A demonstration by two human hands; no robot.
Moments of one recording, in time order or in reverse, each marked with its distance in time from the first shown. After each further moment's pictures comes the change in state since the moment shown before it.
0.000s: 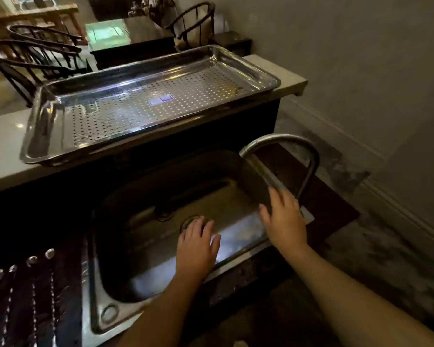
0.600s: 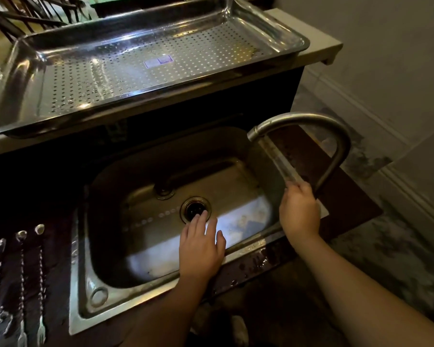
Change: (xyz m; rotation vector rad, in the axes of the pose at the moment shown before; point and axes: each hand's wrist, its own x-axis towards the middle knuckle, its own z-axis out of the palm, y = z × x) left_hand -0.010 0.014 0.037 0.005 0.112 -0.109; right_hand 0.029 0.023 0.031 -0.028 0.057 0.147
